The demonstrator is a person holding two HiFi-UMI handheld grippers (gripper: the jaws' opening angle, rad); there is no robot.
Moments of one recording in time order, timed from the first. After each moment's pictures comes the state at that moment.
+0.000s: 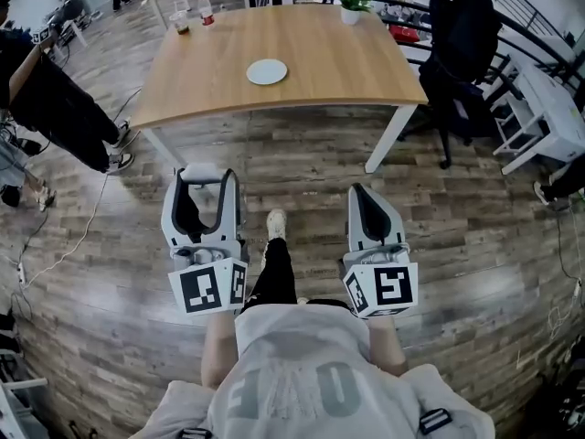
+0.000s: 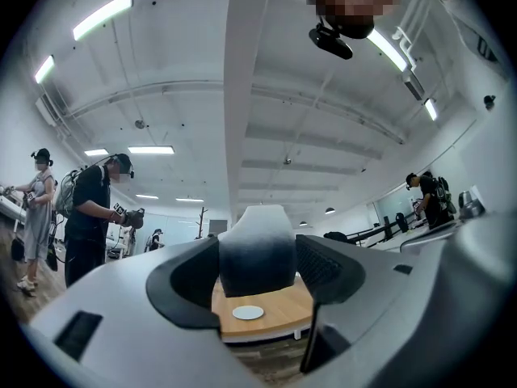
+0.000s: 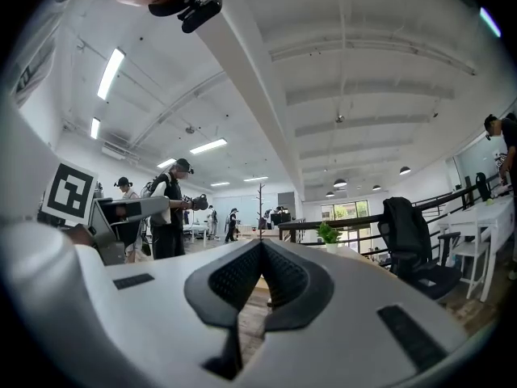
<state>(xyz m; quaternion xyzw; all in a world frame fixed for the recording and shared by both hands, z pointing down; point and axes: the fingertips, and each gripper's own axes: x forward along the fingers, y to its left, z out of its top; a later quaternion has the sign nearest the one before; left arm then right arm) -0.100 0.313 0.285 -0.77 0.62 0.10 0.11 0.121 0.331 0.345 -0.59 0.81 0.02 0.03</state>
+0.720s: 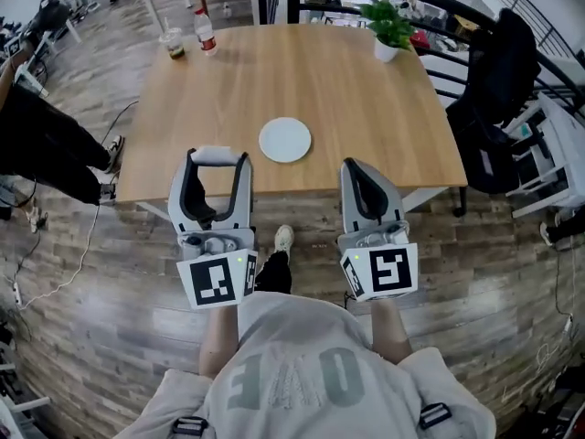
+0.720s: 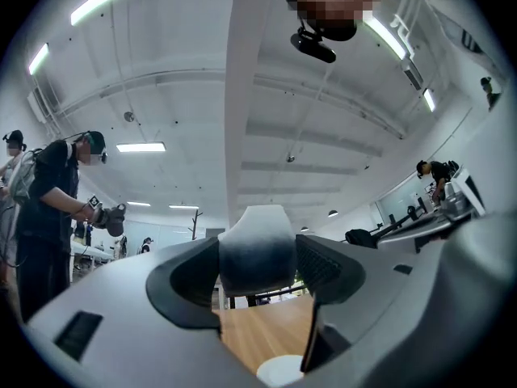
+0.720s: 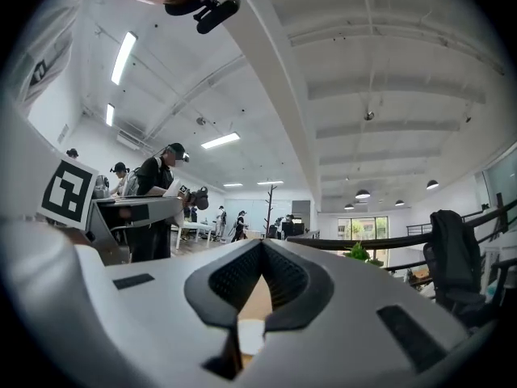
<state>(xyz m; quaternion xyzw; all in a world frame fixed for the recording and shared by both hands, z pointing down) -0.116 -0.059 0.269 -0.77 0.61 0.11 0.15 0.061 -0.059 0.312 -0.55 0.83 0.09 0.01</state>
